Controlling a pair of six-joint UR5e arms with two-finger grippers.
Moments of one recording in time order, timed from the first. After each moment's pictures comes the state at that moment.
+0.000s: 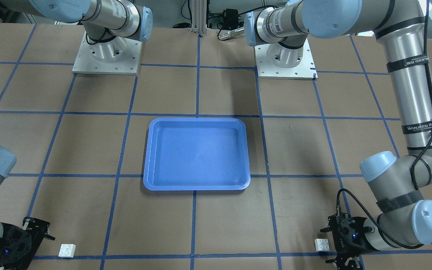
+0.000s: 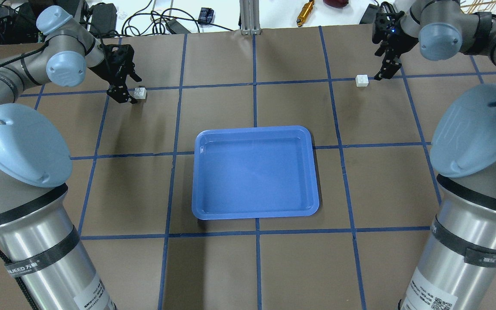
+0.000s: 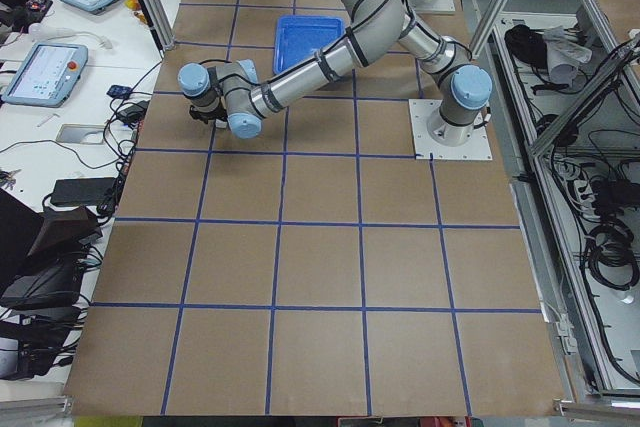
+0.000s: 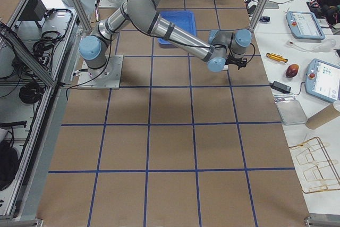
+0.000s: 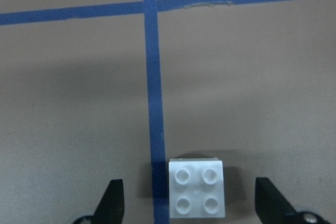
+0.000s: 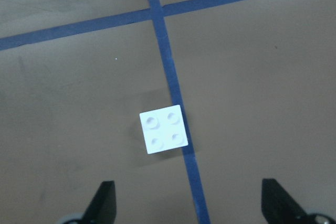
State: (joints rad) left arm -1.30 -2.39 -1.23 -1.14 1.30 1.91; right arm 1.32 -0.77 1.19 -2.05 -1.35 -1.62
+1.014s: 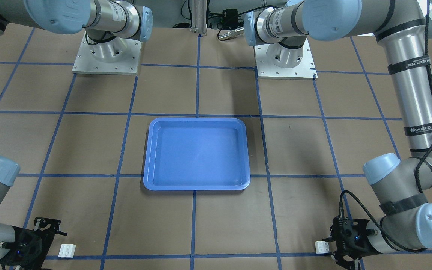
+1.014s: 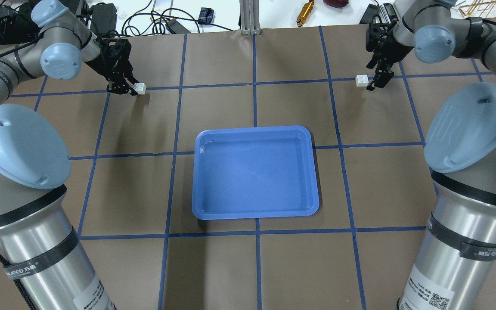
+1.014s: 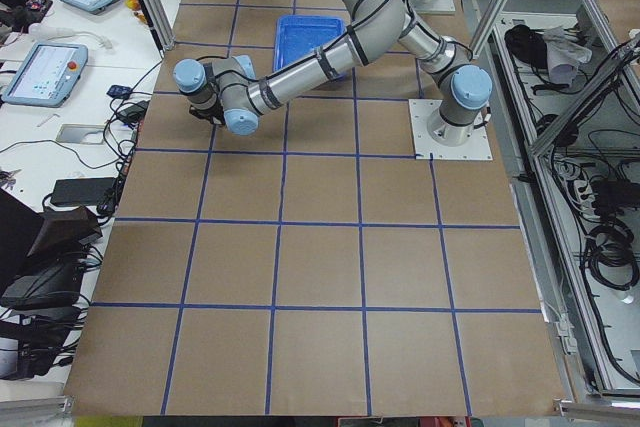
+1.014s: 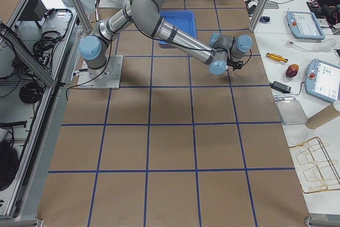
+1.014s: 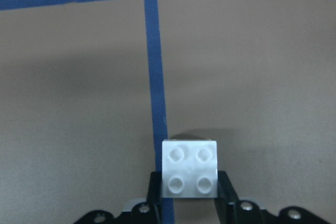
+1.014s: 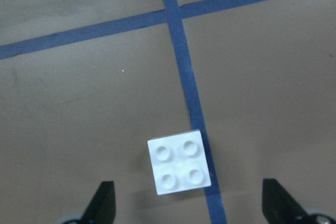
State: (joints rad) left arm -1.30 -2.36 -1.20 -1.22 1.30 1.92; right arm 1.32 -0.74 1.17 -1.95 -1.32 -1.62
